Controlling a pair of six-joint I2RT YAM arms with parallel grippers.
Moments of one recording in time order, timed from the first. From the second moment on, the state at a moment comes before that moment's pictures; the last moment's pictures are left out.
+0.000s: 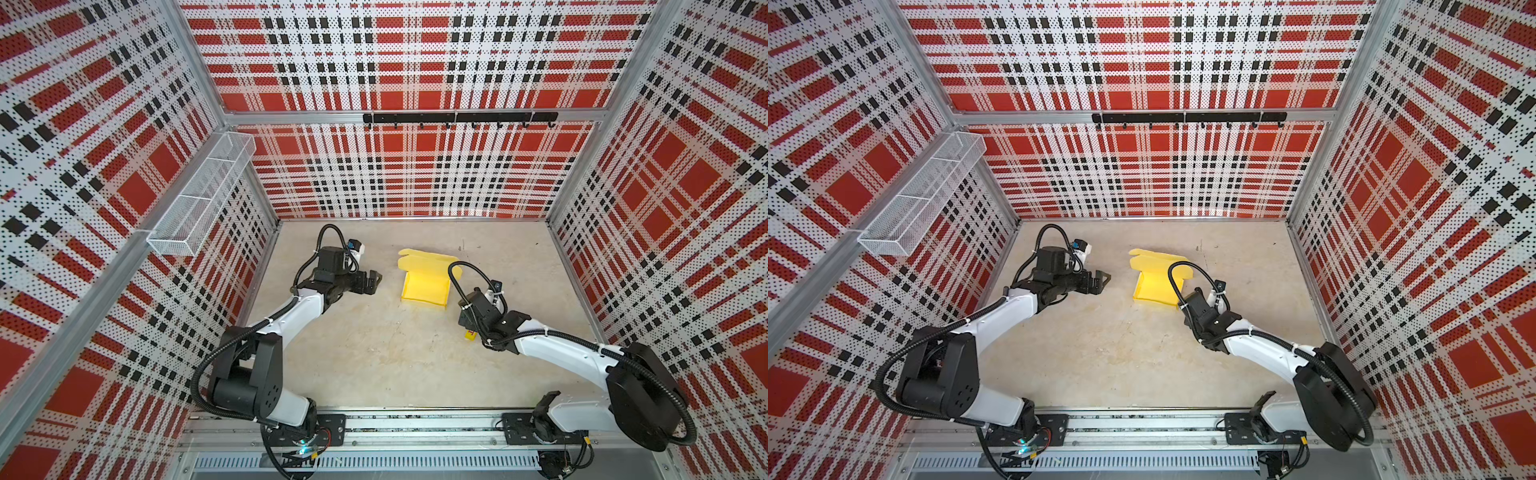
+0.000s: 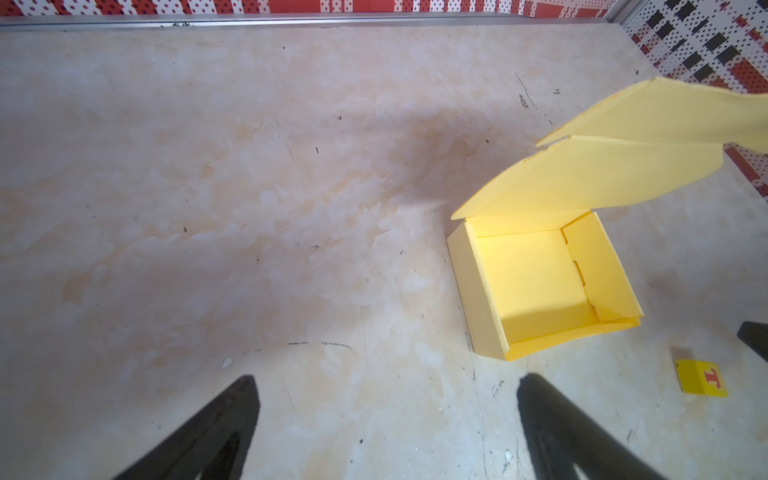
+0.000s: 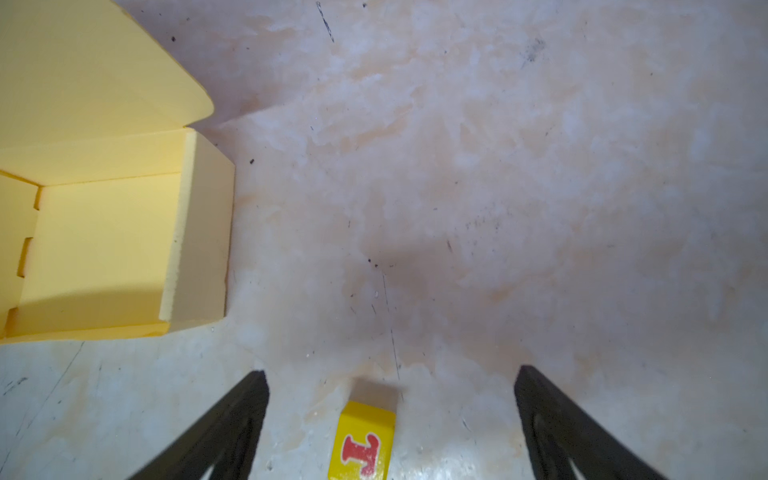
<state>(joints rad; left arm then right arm) -0.21 1.49 0.91 -0.10 0.32 -0.04 0.70 1.33 0.70 -0.44 0.55 0.88</state>
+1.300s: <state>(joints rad) -0.21 1.51 0.91 -0.10 0.33 -0.04 0.70 1.47 0.70 -0.47 0.34 1.08</state>
